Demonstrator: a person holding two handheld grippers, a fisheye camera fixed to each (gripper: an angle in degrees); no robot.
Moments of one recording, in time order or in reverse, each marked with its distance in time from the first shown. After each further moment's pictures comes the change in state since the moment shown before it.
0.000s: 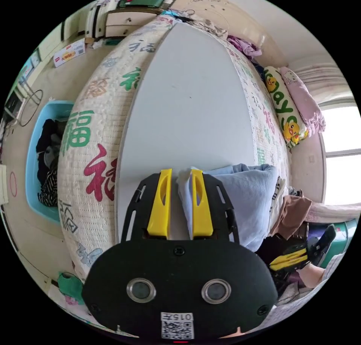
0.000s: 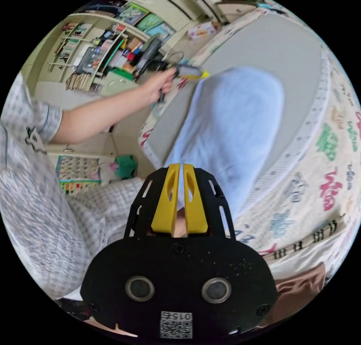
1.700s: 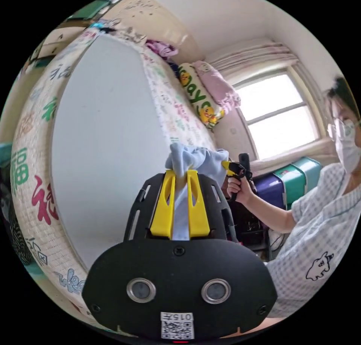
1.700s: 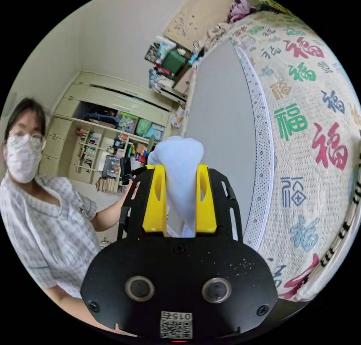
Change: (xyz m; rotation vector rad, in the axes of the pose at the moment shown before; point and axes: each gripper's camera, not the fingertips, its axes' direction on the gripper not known) left arm 0.115 -0.002 -0.188 0.026 0.547 0.357; right arm 0.136 0.035 -0.345 0.717 -0.286 0.362
